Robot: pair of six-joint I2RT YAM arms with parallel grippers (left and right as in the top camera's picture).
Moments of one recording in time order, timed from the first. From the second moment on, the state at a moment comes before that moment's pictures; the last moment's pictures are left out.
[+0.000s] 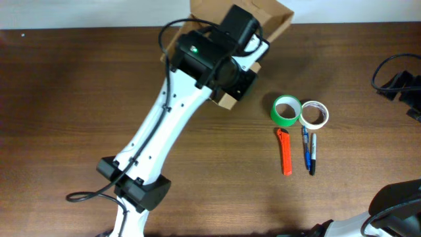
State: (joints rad) left arm -0.68 2.12 2.55 -1.51 0.08 0.02; right arm -0.65 1.75 1.86 -1.40 -0.34 -0.05
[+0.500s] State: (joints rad) left arm -0.77 2.39 2.55 -1.54 0.06 -0.25; right arm -0.65 1.75 1.86 -1.40 -0.34 -0.05
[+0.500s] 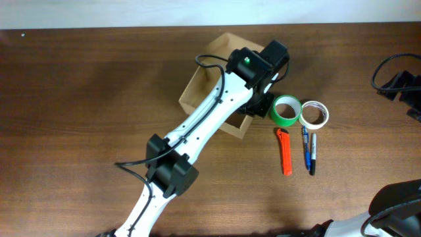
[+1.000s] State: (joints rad) left arm -0.77 2.52 2.55 -1.38 0.03 -0.43; right arm -0.65 1.75 1.86 -1.40 -0.34 -0.05
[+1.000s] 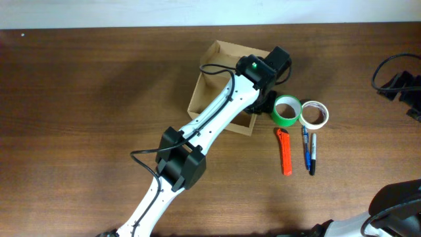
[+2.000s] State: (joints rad) left arm -0.76 2.59 2.77 -1.50 -0.09 -0.35; right arm -0.65 1.75 1.86 -1.40 -0.34 -0.05
